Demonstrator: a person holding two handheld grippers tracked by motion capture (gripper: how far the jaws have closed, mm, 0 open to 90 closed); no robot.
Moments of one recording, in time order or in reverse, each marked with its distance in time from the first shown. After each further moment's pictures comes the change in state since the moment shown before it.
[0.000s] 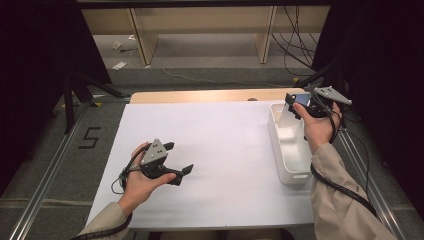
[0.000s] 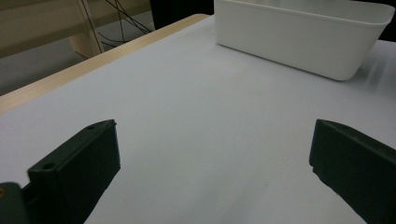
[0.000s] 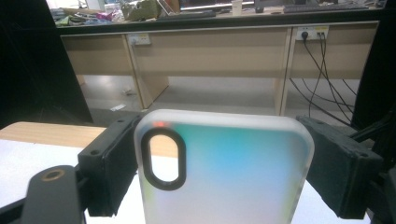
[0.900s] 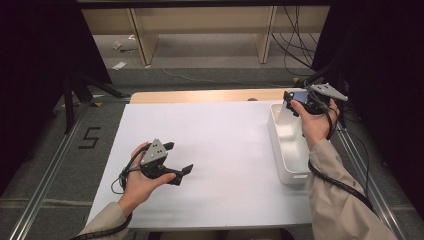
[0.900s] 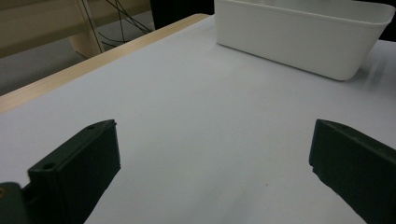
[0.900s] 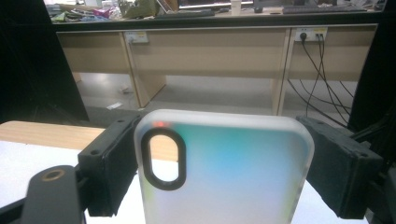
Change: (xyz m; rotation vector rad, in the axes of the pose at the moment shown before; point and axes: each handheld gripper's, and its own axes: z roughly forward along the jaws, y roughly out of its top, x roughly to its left) left arm 0.000 0.000 0.000 0.000 -0.001 0.000; right arm 0.002 0.004 0.010 0.009 -0.012 -0.017
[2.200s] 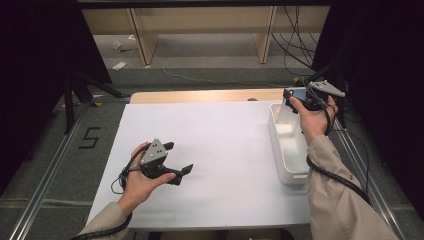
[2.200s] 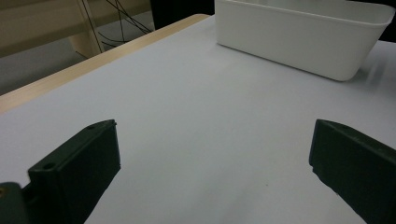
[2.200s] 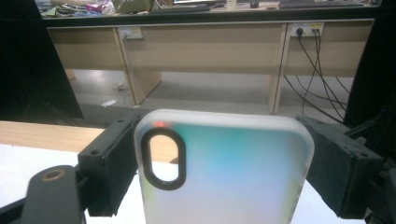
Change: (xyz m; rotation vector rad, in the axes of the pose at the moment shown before) left arm 0.000 0.000 0.000 -0.001 0.001 -0.003; right arm -0.004 0.002 0.014 0.018 -0.018 0.002
